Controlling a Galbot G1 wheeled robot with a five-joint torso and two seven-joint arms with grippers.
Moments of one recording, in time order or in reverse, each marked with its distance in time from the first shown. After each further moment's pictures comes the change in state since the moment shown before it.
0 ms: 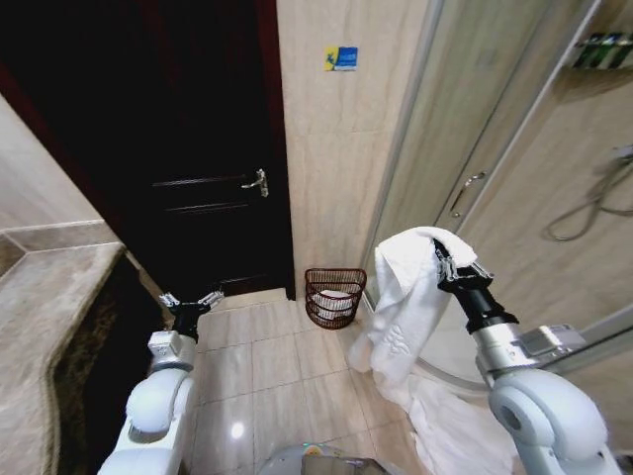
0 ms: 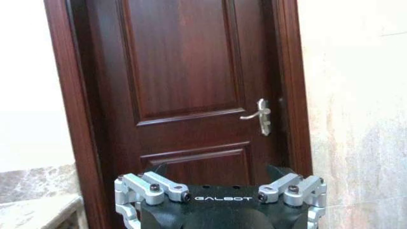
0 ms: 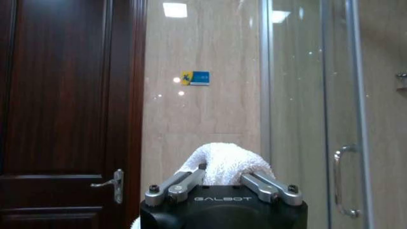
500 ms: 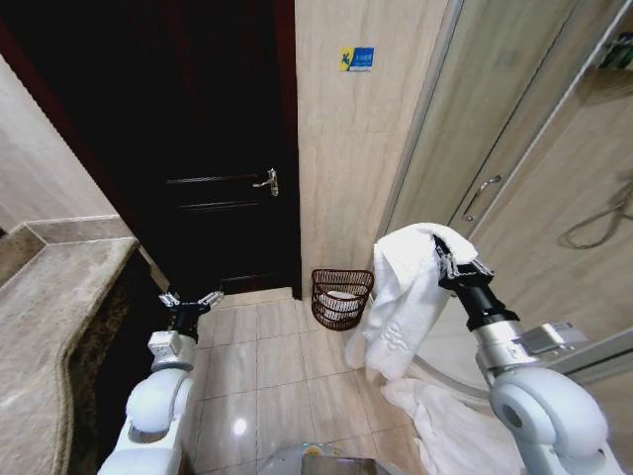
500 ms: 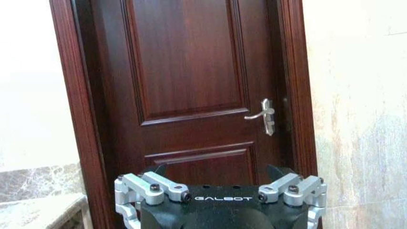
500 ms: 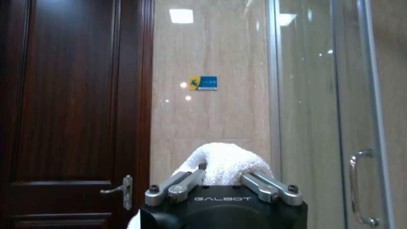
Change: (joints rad) left arm 0.000 0.000 0.000 0.000 0.000 0.000 0.000; right arm 0.022 -0.004 -0.019 0.000 0.012 0.006 -0.004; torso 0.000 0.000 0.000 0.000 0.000
